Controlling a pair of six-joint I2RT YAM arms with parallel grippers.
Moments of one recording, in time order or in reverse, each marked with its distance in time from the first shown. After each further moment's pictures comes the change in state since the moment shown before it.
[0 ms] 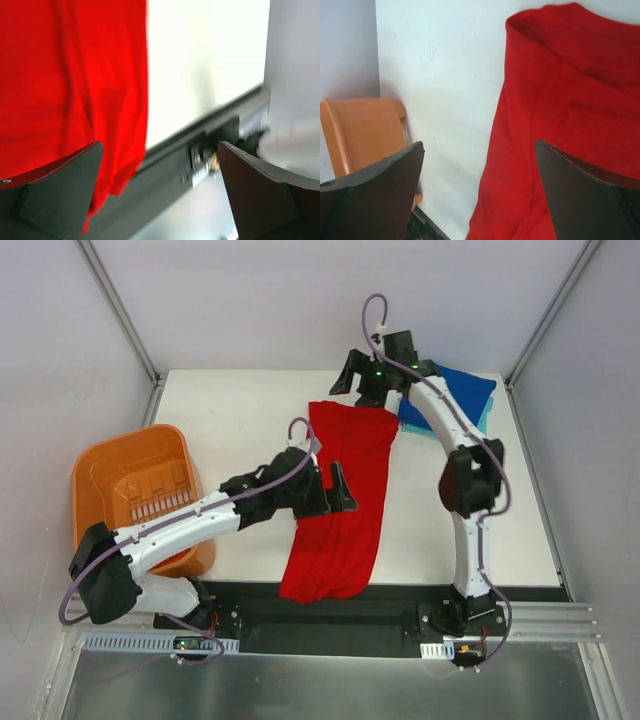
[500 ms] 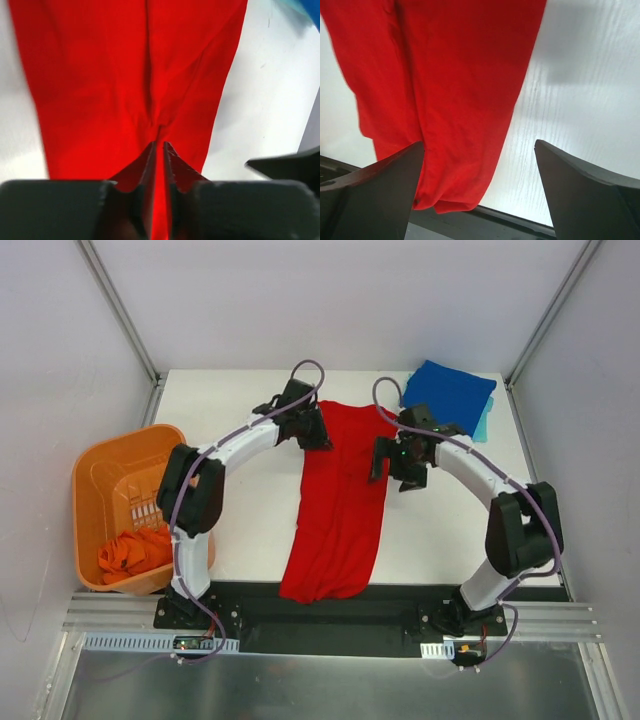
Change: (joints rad) left arm 0.411 0.618 0.531 -0.059 0.162 0.237; right arm 0.001 -0.690 -1.007 -0.081 0.233 -0.130
